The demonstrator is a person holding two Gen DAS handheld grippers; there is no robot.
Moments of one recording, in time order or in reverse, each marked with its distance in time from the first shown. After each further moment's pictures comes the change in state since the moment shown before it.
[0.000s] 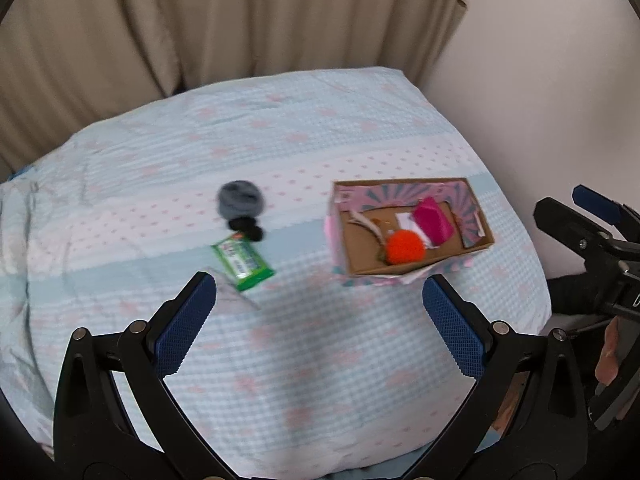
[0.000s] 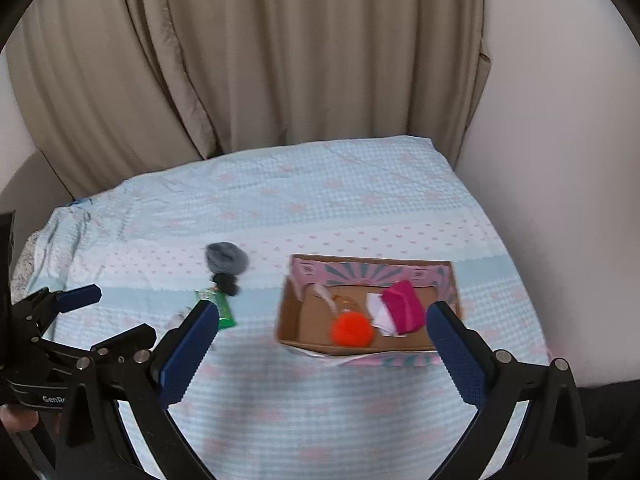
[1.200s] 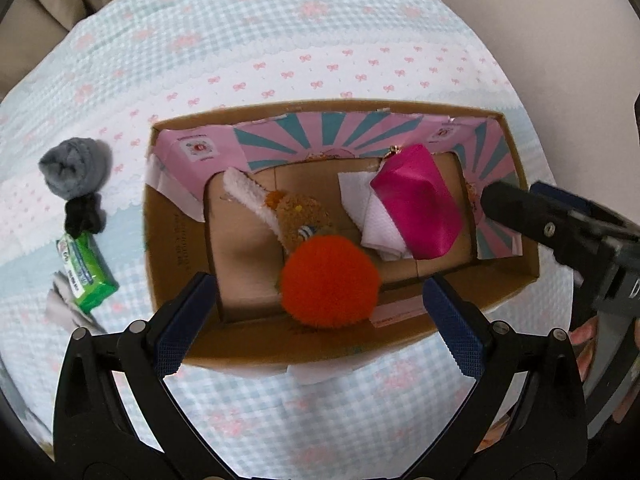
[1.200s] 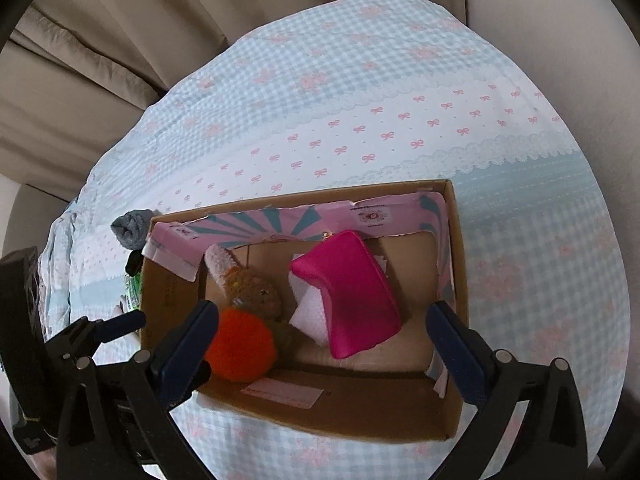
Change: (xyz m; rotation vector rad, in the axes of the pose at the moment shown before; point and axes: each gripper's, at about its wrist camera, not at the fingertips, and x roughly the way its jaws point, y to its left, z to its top) left arm 0.292 -0.169 0.036 -0.008 0.343 -0.005; right arm 0.259 -0.215 -0.020 0.191 0.377 0.207
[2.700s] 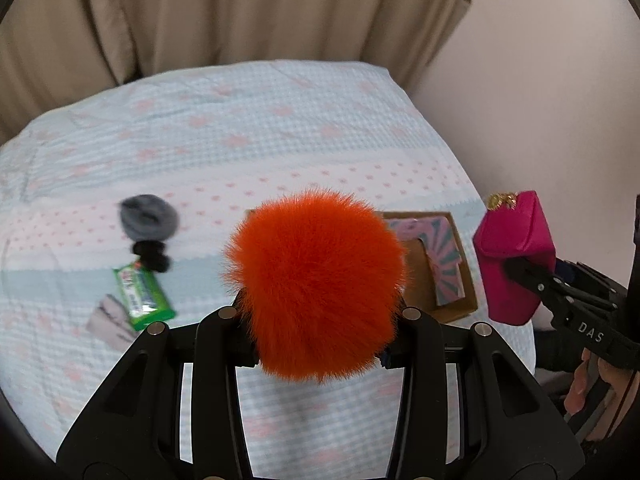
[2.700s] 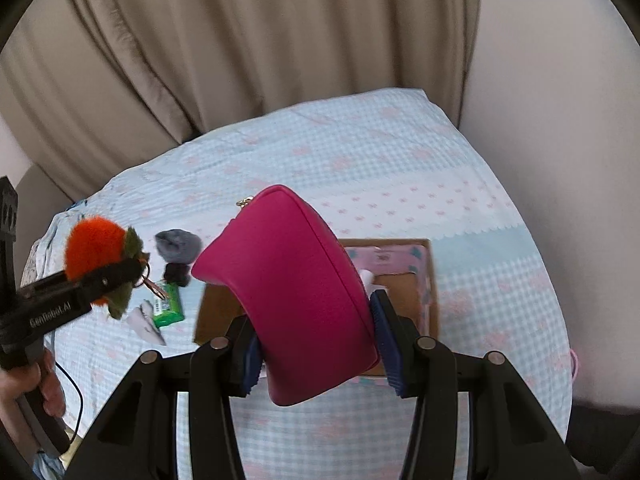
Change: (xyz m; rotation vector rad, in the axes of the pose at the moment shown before) left arm -0.139 0.045 -0.029 -0.054 -0.323 -0.080; right arm -0.123 0.071 -0.048 -0.127 -0.260 -0.103
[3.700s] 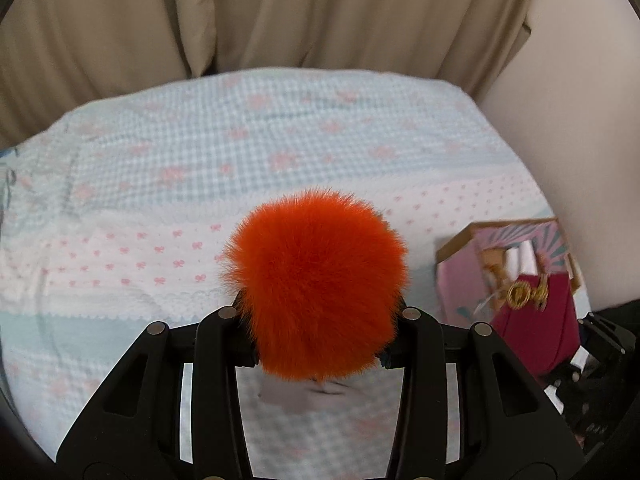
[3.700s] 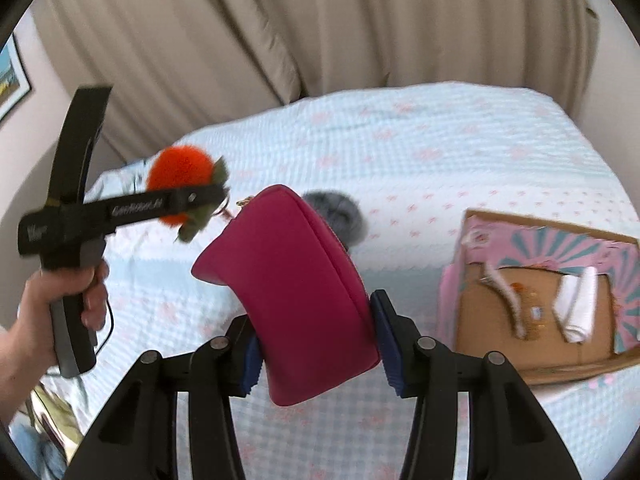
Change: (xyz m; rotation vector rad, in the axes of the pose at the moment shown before) left arm -0.010 0.298 0.007 0.006 -0.074 0.046; right arm 0.097 0.268 -0.043 -0.113 -0.027 0.173
